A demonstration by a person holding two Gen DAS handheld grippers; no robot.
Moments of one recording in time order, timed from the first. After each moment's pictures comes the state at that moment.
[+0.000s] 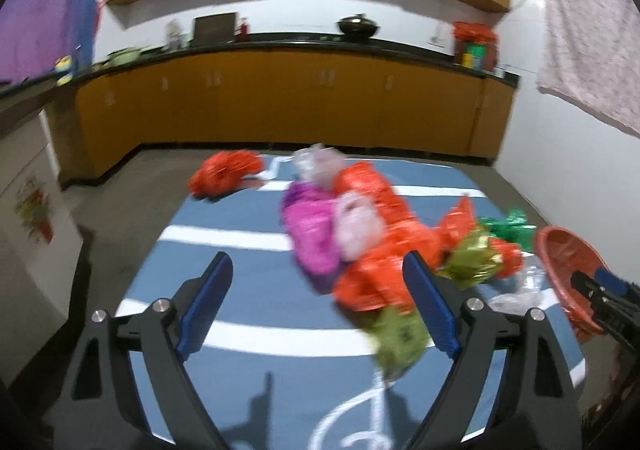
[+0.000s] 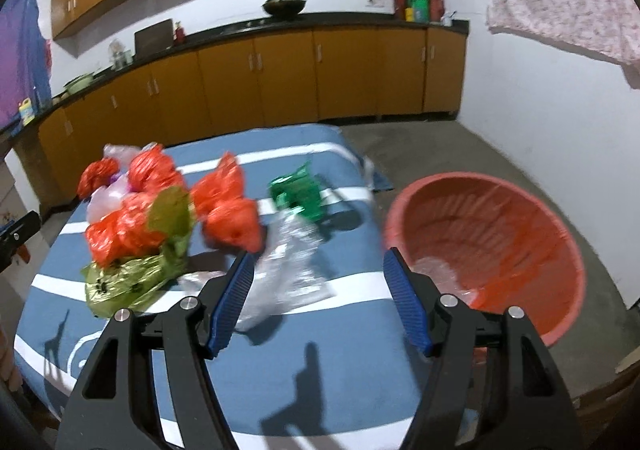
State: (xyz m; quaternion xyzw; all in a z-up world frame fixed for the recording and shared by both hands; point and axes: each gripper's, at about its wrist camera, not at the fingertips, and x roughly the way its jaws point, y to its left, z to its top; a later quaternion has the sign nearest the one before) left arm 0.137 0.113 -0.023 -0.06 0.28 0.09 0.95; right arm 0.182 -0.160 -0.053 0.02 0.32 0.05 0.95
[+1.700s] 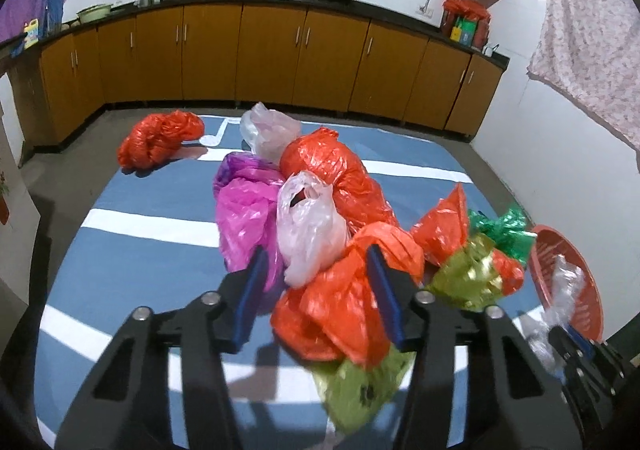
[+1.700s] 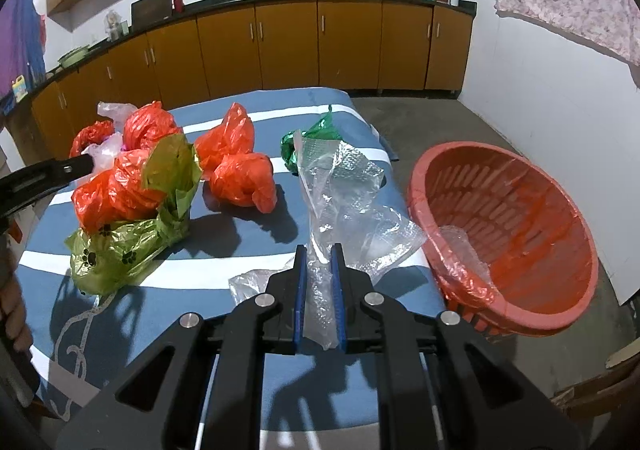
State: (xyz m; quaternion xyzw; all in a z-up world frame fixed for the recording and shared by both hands) left arm 0.233 0.087 -0.055 -0.10 0.35 0.03 0.93; right arm 0.187 -0.148 -0.071 0.00 0.36 0.04 0.93
